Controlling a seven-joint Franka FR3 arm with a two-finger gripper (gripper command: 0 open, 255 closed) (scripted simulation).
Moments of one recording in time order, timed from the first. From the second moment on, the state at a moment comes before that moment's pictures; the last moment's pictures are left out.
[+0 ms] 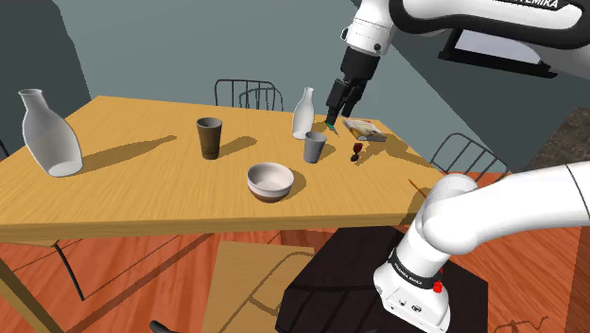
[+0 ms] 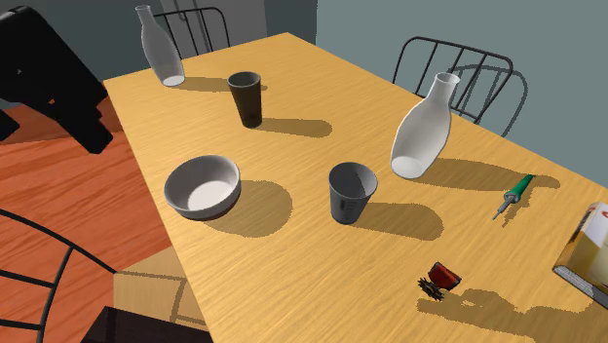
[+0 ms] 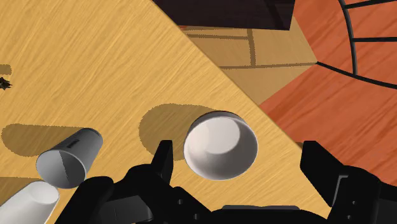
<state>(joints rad) 0.02 -0.80 0.07 -2.35 0.08 1.64 0.02</state>
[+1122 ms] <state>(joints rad) -0.06 -0.45 -0.09 -2.38 -0.09 1.99 -0.23</state>
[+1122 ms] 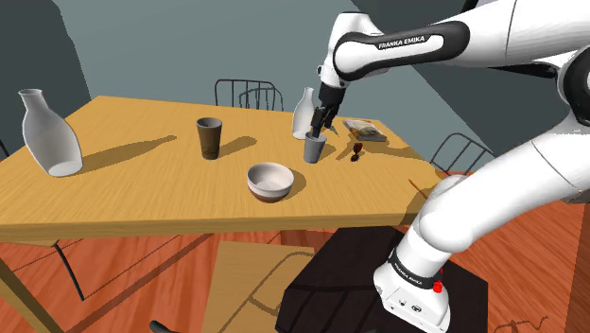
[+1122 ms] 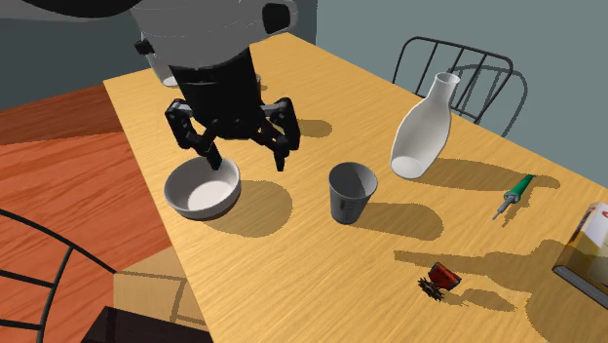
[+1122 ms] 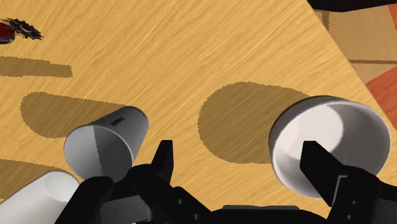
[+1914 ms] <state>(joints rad) -0.11 -0.05 -0.19 -2.22 -0.14 2.22 -0.39</state>
